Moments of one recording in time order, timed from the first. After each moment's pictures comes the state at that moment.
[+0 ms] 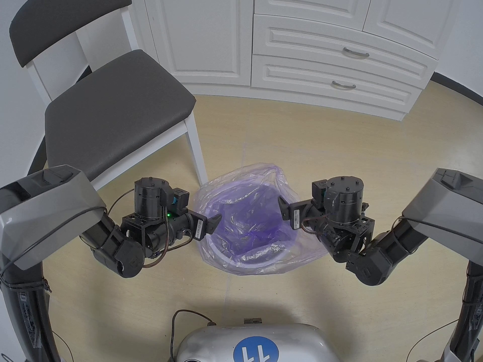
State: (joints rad) left arm -0.41 2.20 -0.90 -0.95 -0.01 0.10; right arm 0.59 2.18 -0.93 -1.10 -0.43 -0.01
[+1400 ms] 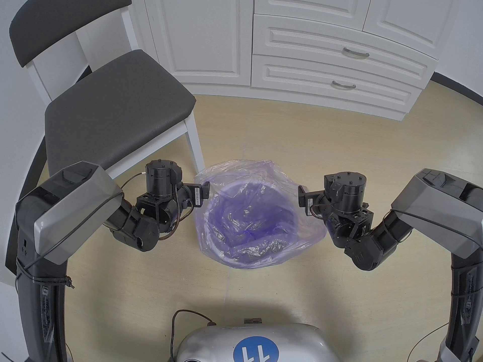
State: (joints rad) left arm -0.36 2.37 -1.25 -0.87 0.21 -0.09; right arm 0.47 2.30 -1.04 -1.13 -0.50 -0.08
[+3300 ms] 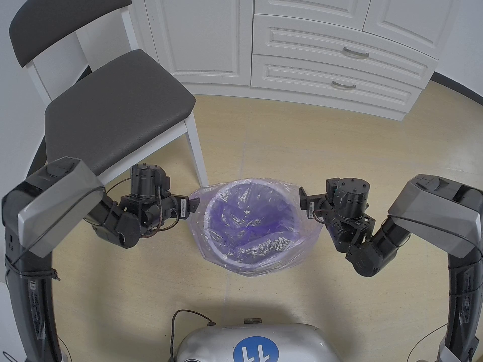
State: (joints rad) left arm -0.29 2.32 -1.18 -0.72 0.06 -0.05; right arm 0.46 2.33 -1.00 -1.26 -0.48 -0.09
